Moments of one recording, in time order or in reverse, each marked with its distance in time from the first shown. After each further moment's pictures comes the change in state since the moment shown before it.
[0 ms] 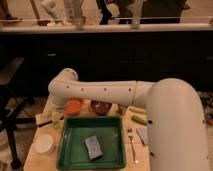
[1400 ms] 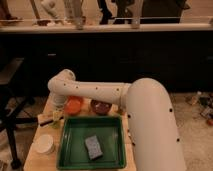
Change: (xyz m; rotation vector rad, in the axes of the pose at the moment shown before) arm 0.018 -0.025 0.054 -0.079 0.015 0.025
